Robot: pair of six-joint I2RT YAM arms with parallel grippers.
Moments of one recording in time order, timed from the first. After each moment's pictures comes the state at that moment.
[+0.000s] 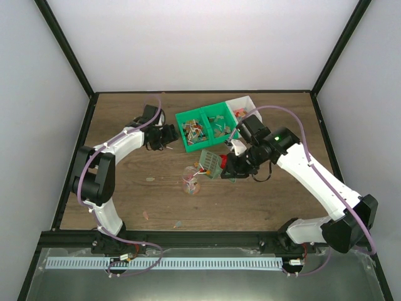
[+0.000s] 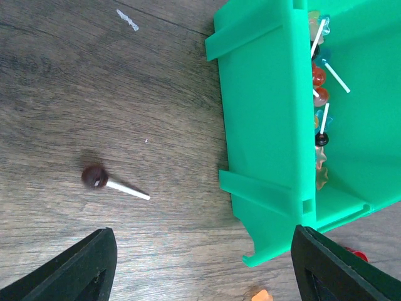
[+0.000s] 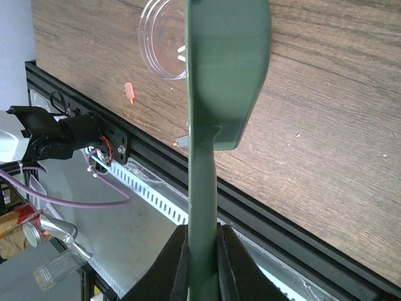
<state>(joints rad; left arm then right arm) -0.31 1.78 1.22 -0.44 0.22 -0.66 0.64 1.30 1.33 -1.22 -0.52 0.45</state>
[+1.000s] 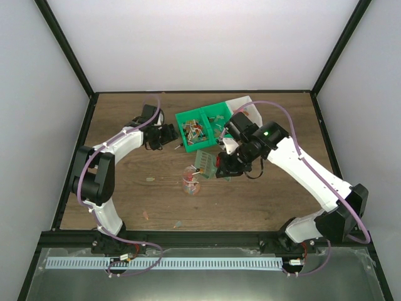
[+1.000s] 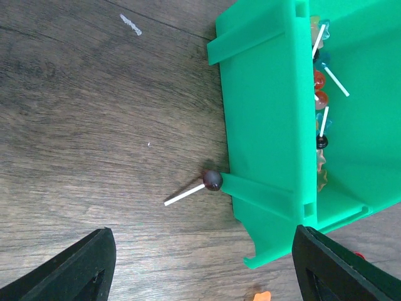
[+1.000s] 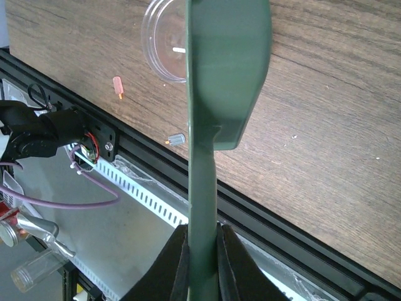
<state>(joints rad) -0.30 1.78 1.22 -0.44 0.23 -0.65 0.72 1.40 1.45 -1.28 -0.44 0.46</state>
